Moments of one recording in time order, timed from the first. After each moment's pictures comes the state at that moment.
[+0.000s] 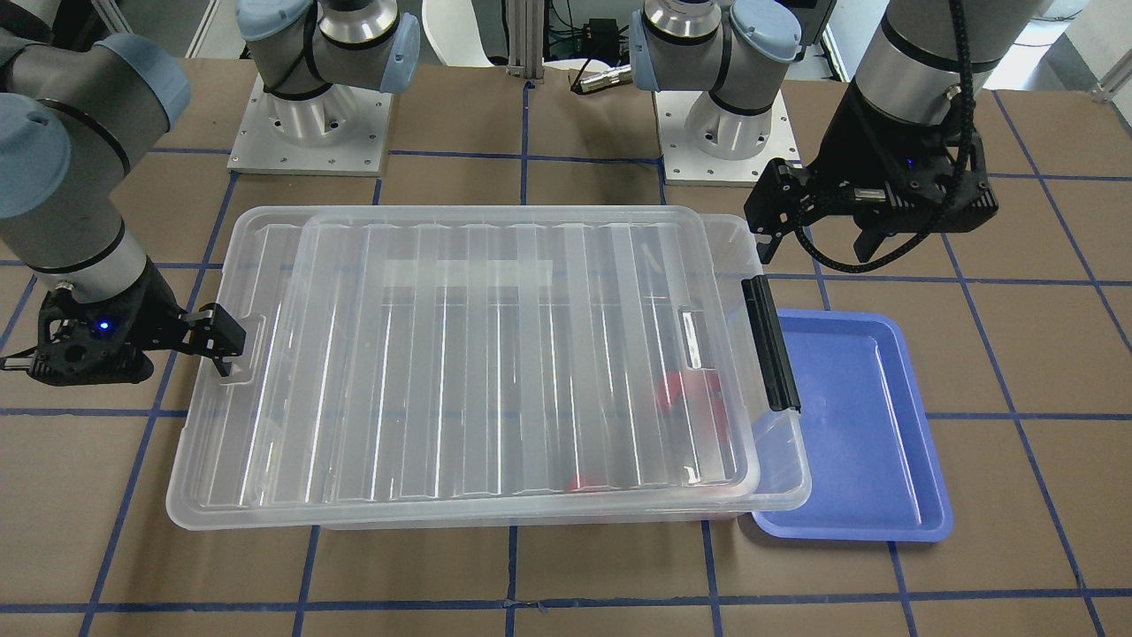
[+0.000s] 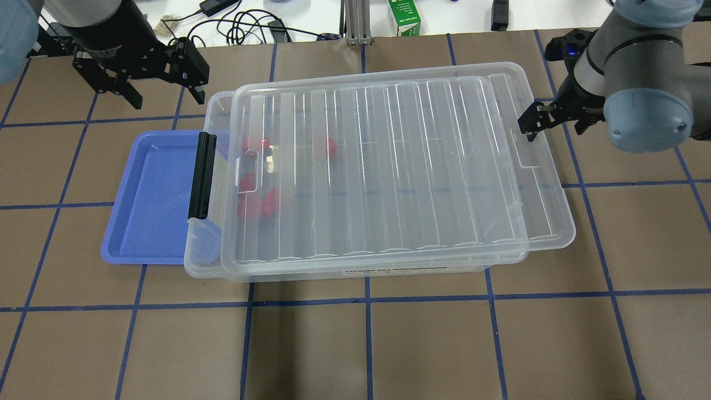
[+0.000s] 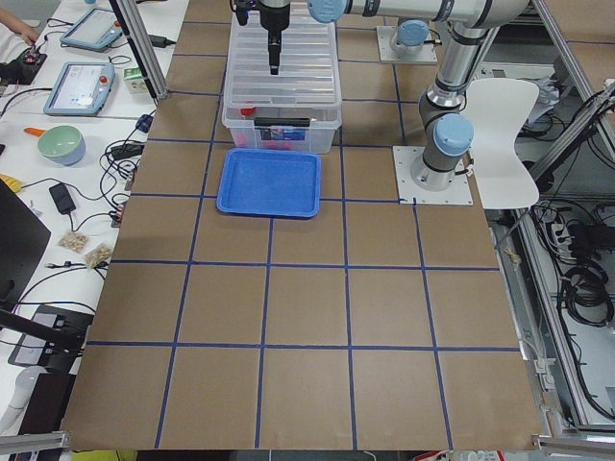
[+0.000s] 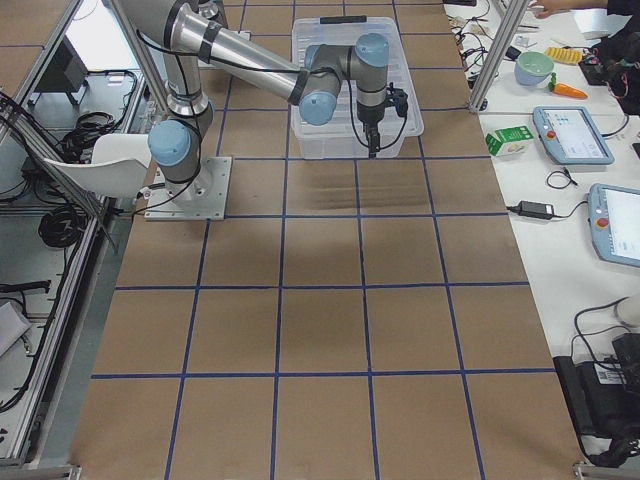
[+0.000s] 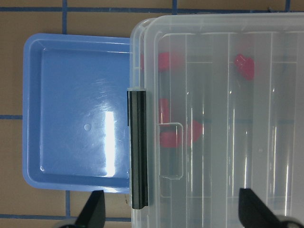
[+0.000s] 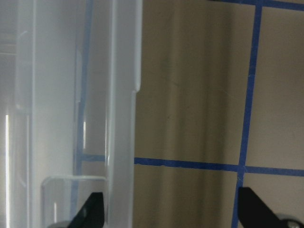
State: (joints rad) left arm -1.53 -1.64 -1.45 -1.57 1.58 0.01; right arm 1.35 -1.40 1.80 -2.09 -1.58 -0.31
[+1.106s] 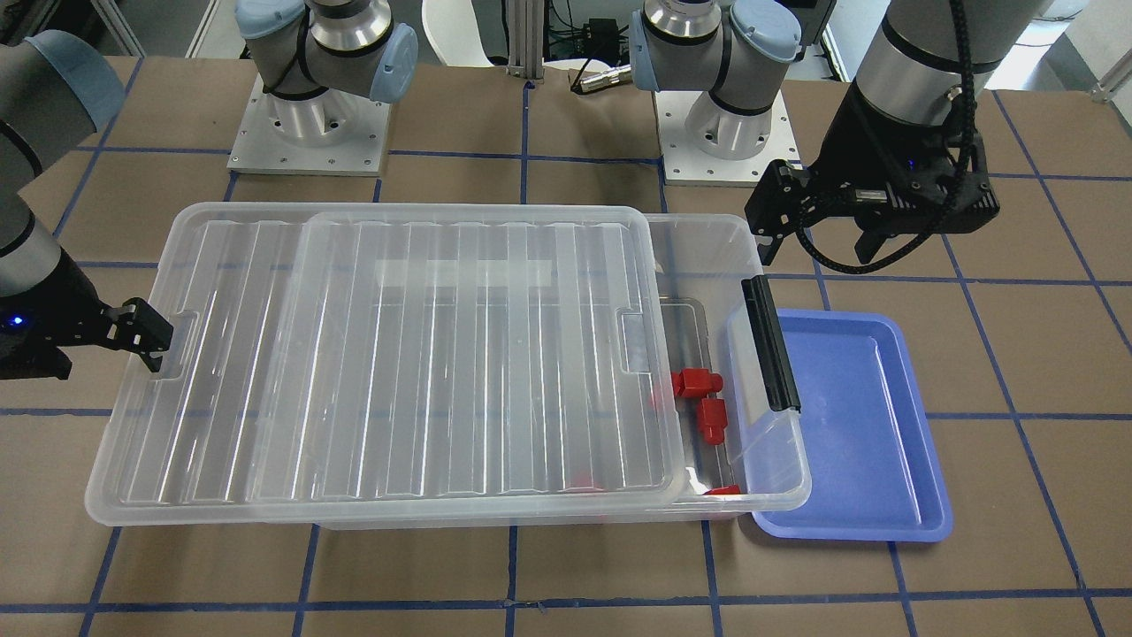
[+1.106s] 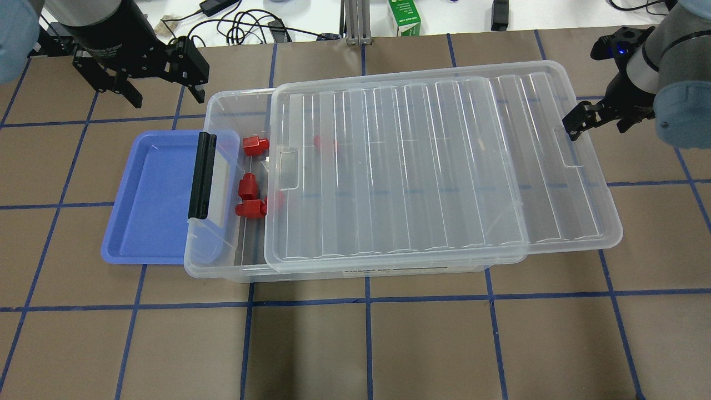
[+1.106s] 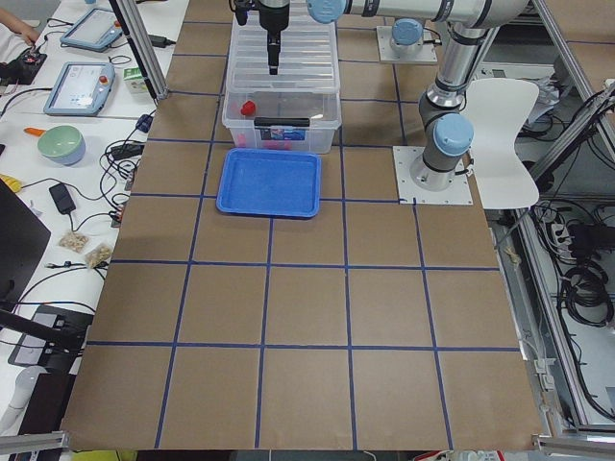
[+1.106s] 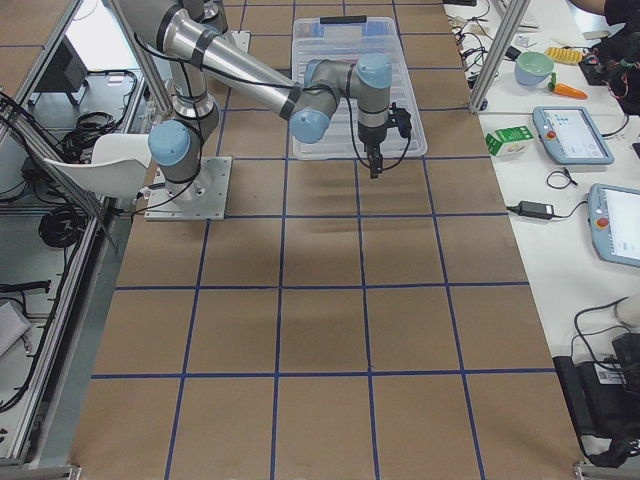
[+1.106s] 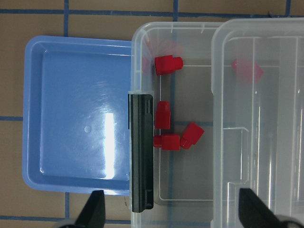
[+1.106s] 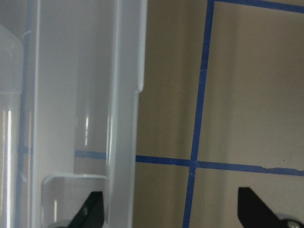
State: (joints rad) left arm -1.53 -1.64 -1.45 -1.56 1.58 0.01; right arm 1.24 -1.40 1.80 -2.08 -1.58 -0.46
